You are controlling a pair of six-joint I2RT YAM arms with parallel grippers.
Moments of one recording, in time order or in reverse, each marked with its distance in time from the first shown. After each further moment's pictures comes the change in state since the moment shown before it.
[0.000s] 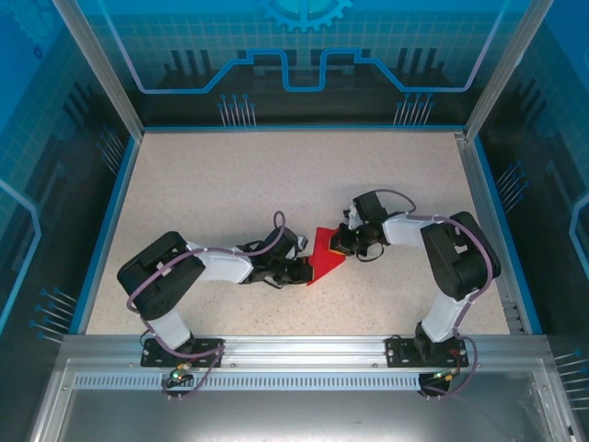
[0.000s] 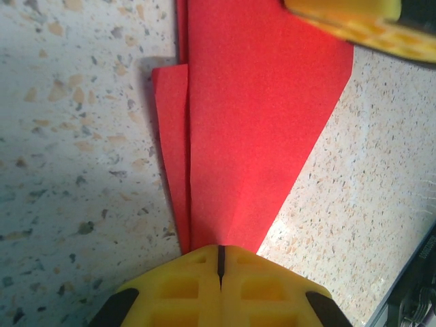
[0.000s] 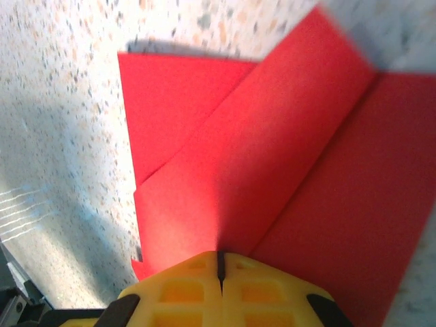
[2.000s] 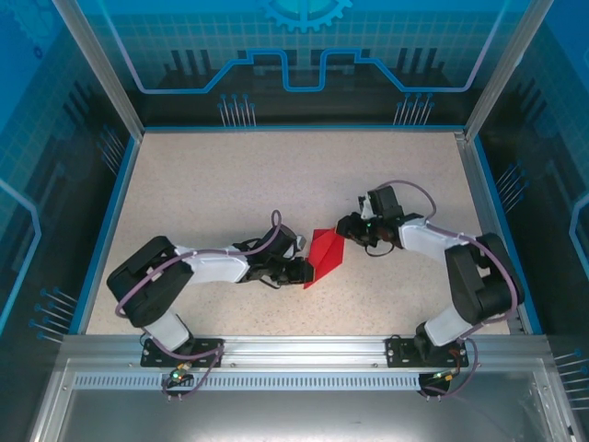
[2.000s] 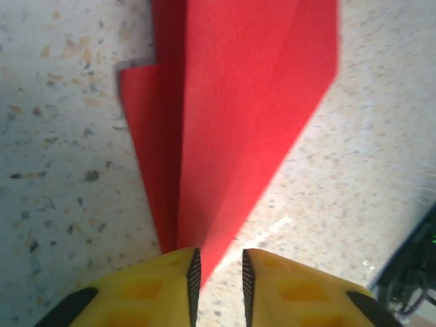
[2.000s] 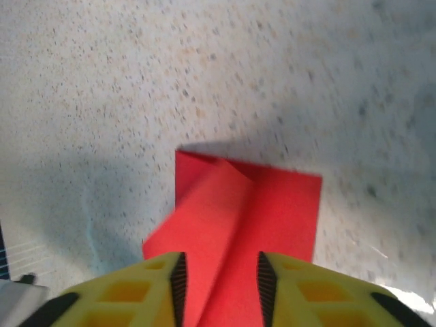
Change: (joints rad) left arm 0.000 -0.096 0.019 -0.111 0.006 -0.003; right arm -0.035 -0.227 -0.097 0.048 0.093 0.067
